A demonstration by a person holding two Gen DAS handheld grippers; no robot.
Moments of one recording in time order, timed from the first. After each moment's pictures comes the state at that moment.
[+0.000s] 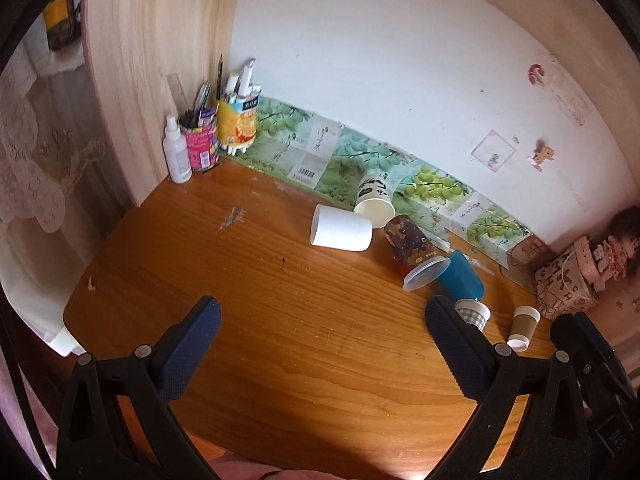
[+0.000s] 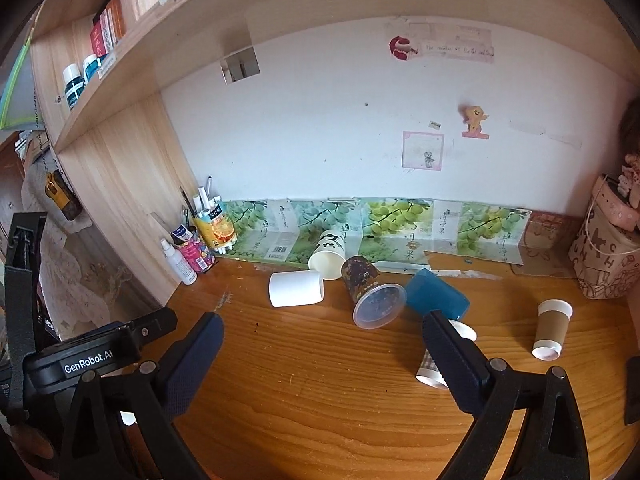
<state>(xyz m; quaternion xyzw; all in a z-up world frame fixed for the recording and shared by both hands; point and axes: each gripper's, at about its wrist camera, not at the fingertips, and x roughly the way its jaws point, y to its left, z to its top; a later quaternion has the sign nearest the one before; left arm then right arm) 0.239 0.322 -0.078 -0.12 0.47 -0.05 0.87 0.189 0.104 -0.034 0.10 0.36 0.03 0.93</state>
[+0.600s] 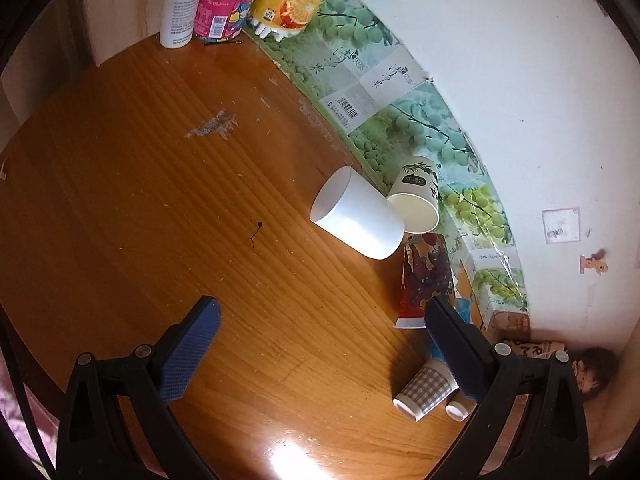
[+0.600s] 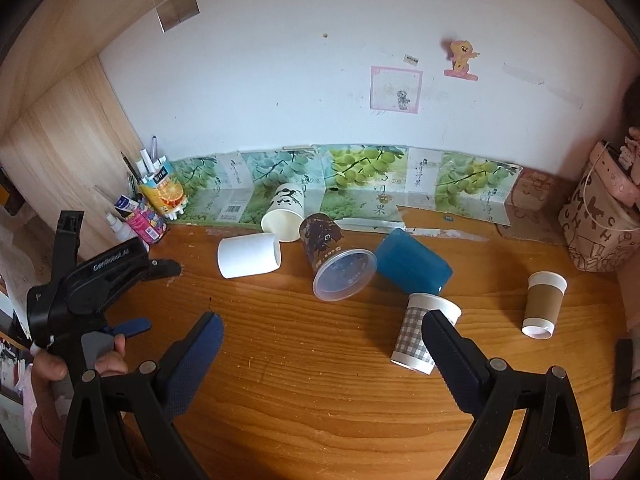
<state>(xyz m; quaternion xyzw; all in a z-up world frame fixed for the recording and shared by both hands) 0.349 0.346 -0.185 -0.34 0.58 0.00 0.74 0.242 0.085 -0.079 0.09 0.46 -0.03 0.88</state>
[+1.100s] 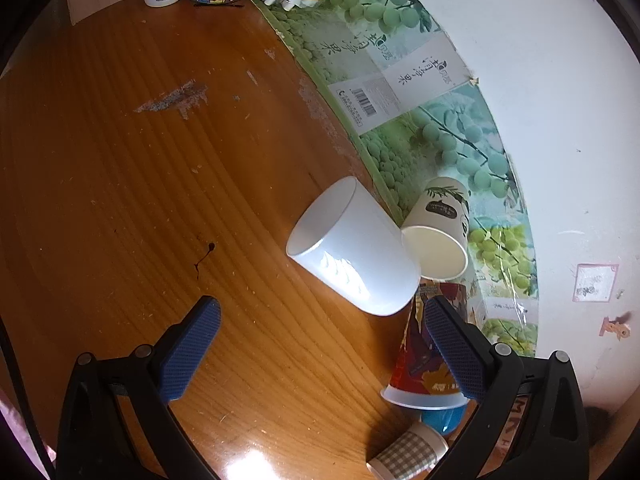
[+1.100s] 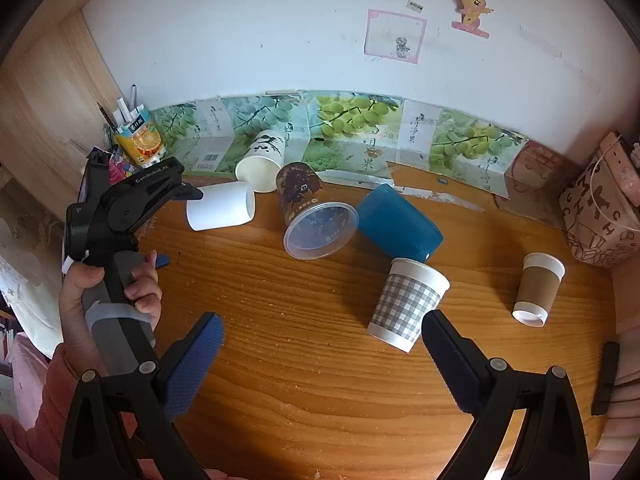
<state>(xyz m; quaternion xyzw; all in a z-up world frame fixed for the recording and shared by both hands) 0.396 0.315 -0.244 -0.38 0.56 0.05 0.74 0.254 0.072 -0.113 0.05 0.53 -0.03 0.84</state>
